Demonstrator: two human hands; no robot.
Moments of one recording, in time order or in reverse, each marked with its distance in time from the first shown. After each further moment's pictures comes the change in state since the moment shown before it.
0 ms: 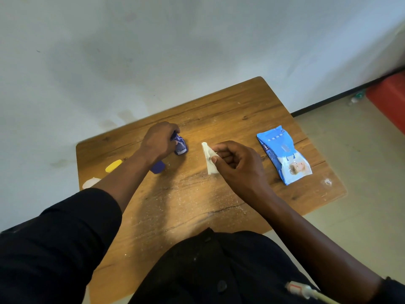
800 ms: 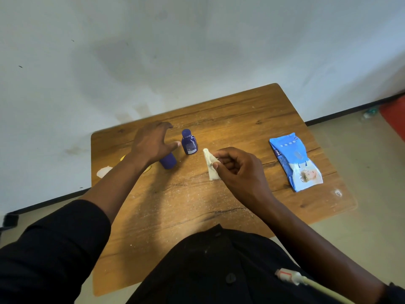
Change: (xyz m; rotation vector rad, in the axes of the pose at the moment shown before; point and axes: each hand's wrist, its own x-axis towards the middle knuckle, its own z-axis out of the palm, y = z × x) left_hand -0.050 -0.037 -0.020 -0.053 0.020 -0.179; right_hand -0.011 -0.009 0.027 -0.016 -0.108 -0.062
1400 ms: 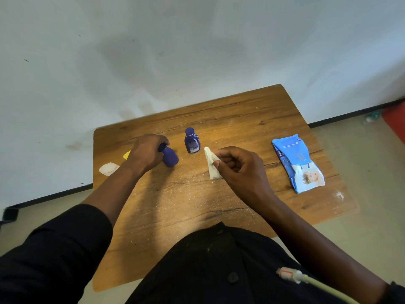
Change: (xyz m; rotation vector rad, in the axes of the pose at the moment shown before) left_hand -0.017 -0.032 0.020 0.008 -0.040 -0.058; right_hand 0.002 -0.004 0.005 0.031 -0.033 -0.009
